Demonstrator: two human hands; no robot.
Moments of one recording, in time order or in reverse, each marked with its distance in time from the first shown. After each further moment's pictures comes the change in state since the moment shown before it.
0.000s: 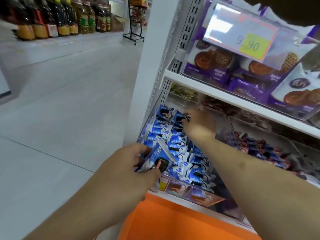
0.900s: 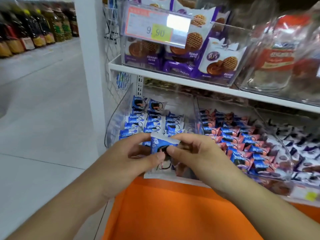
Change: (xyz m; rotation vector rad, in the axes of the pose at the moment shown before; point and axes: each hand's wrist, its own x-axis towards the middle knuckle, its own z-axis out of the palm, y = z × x) left_hand -0.030 0.033 0.049 -0.065 -0.194 0.043; right_hand -0.201 0.032 -0.139 1.087 -0.467 0.031
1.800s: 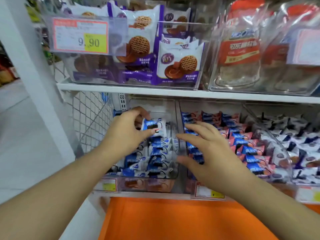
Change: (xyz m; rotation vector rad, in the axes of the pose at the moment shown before) left_hand 0.142 0.030 0.029 0.687 0.289 0.340; right_hand 0.011 0.052 -0.082 -0.915 0.234 -0.221
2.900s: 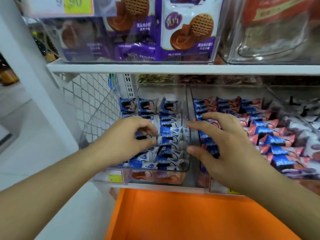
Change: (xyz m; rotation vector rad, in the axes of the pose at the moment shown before) left_hand -0.012 -0.039 0.004 0.168 -0.285 0.175; right_hand 0.000 0.011 0.020 0.073 0.044 0.044
